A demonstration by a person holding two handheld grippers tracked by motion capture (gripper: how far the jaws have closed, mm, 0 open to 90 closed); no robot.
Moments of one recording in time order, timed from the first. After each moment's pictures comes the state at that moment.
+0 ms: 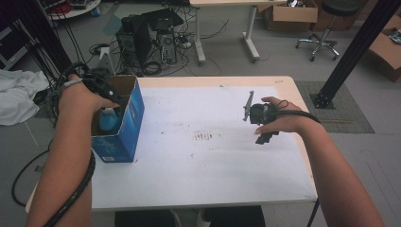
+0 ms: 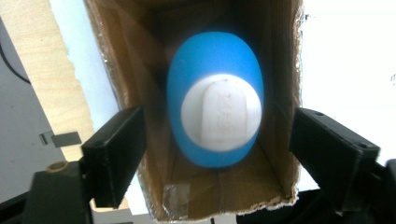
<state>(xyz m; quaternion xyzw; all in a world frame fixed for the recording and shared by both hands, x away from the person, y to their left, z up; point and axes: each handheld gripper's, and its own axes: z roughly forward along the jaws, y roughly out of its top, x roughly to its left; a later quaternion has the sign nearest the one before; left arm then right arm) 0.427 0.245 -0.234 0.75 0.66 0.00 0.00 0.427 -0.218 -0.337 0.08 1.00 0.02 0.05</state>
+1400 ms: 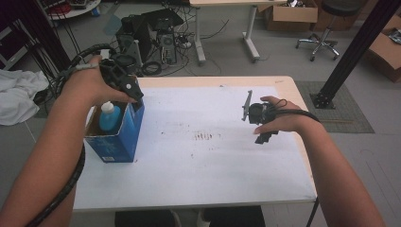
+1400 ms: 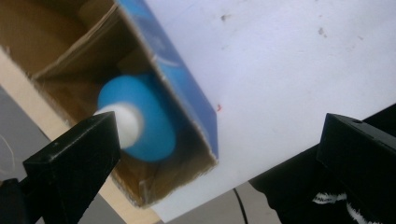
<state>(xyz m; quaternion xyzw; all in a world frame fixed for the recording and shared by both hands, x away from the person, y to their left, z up) 0.408 0.171 -0.181 0.87 0.49 0.03 0.01 0.426 -0.214 -0.333 0.07 1.00 0.02 0.04</state>
